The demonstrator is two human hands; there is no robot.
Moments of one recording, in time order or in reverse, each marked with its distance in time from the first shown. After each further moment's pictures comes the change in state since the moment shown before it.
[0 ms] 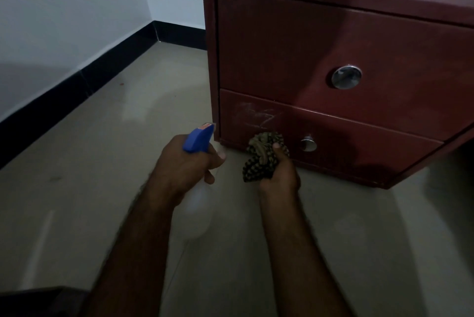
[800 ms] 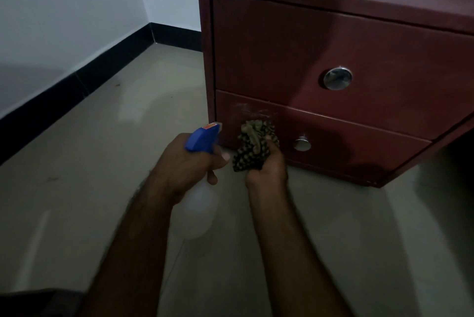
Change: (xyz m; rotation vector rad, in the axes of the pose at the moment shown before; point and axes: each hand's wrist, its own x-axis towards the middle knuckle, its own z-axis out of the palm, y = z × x) left_hand -0.007 0.010 0.002 0.000 -0.094 0.040; right_hand -0.013 0.004 0.021 0.026 -0.116 0.088
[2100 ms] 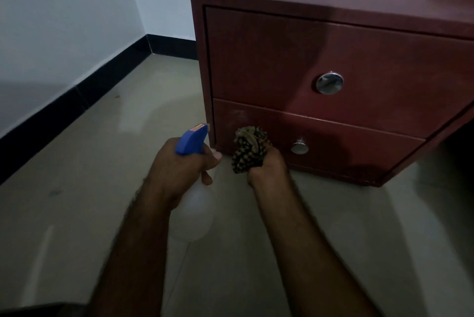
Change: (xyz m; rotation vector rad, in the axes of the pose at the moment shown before) left_hand -0.002 0.004 -0.009 -0.049 0.099 0.011; right_hand -0.022 -0.021 0.002 -0.244 -0.124 0.055
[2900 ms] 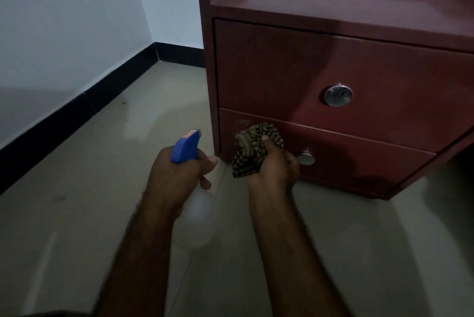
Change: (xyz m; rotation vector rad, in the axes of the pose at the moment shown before) left_hand 0.014 -0.011 -0.003 -0.078 0.131 0.009; right_hand 0.017 0.008 0.036 0.103 0.333 -0.313
